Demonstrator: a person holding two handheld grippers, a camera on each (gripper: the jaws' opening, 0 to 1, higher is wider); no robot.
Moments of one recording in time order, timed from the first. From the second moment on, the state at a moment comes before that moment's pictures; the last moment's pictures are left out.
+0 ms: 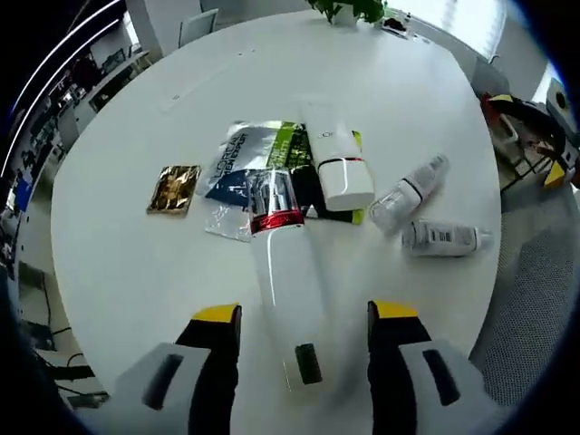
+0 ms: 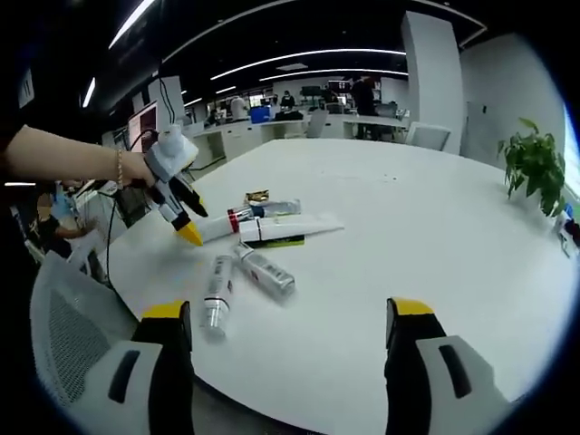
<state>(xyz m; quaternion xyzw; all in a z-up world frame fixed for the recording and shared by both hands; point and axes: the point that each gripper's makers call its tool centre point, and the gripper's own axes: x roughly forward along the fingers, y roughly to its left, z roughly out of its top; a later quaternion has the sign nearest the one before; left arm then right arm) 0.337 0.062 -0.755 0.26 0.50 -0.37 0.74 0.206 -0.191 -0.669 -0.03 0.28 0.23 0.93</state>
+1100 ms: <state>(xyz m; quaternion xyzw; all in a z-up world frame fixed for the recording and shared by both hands) 0.353 0.059 -0.772 0.26 0.54 -0.34 0.72 0.209 -0.196 -0.674 -0.04 0.29 0.22 0.93</state>
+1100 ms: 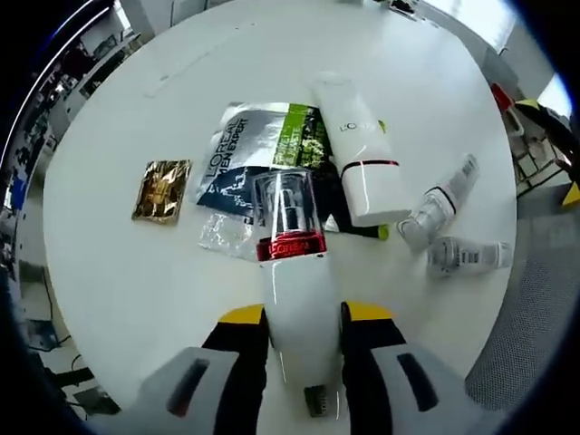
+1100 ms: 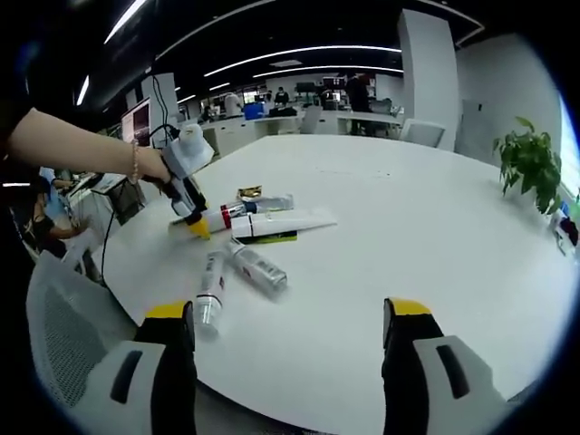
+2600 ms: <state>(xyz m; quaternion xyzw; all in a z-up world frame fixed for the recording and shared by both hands) 0.265 0.023 -0.669 0.06 0.42 -0.39 0.82 0.197 -0.168 -0.672 -0.05 0.29 0.29 0.91</state>
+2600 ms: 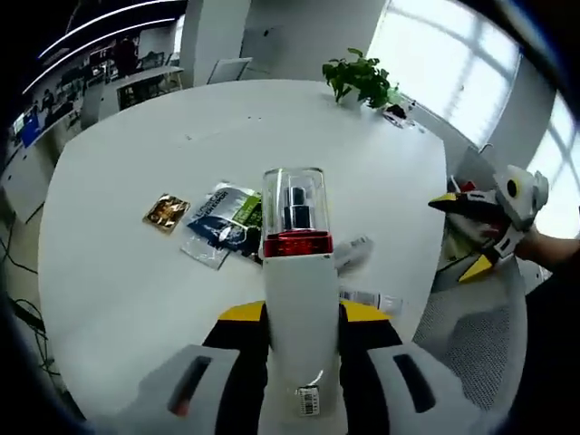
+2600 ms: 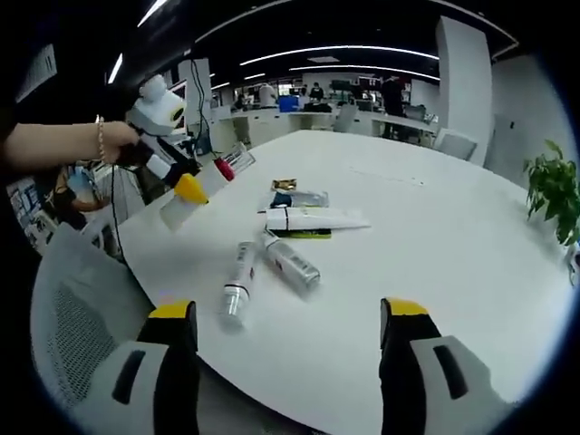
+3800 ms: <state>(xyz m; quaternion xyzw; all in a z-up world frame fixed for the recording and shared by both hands) 0.169 -0.028 -0.562 -0.13 0.30 -0.51 0.79 0.176 -0.041 -0.538 0.33 0.15 0.53 0.77</state>
